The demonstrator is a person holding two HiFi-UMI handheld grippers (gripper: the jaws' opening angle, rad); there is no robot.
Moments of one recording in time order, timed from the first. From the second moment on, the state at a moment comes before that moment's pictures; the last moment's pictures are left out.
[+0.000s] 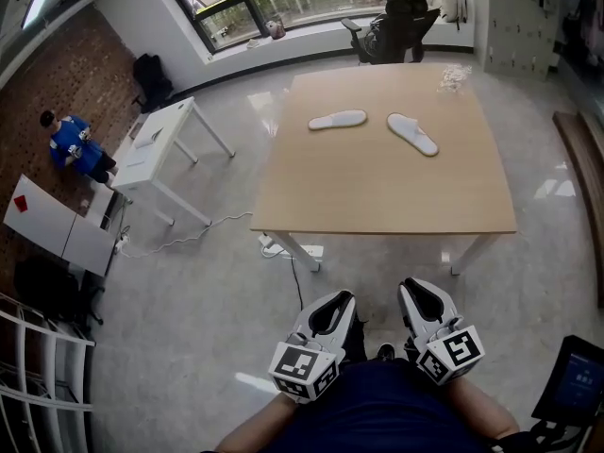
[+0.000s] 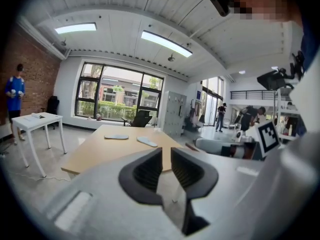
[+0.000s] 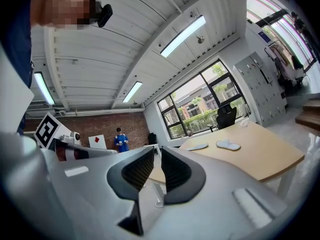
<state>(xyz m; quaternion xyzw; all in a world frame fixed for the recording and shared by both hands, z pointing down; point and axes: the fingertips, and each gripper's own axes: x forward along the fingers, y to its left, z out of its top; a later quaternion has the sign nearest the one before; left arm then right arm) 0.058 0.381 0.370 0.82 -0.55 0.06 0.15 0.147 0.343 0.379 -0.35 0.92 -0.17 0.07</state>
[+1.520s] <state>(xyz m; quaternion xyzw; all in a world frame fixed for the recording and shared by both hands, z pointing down) -0.037 0.172 0.409 0.83 -0.50 0.03 0.23 0.047 0.146 0.406 -0.40 0.90 -0.16 -0.01</state>
